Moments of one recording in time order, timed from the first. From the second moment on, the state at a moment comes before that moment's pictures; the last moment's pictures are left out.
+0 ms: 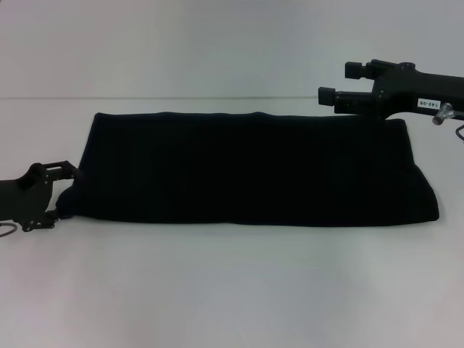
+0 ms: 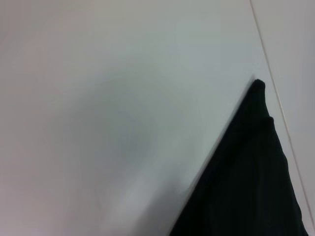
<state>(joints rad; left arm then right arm) -0.65 -1.97 0.23 0.53 2.54 1.18 -2.87 0.74 2.05 -0.58 -0.72 -2.02 -1.37 1.54</state>
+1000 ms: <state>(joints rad) -0.65 -1.97 0.23 0.51 2.53 1.18 -2.77 0.74 2.05 -0.57 -0.72 -2.02 -1.36 1.54</state>
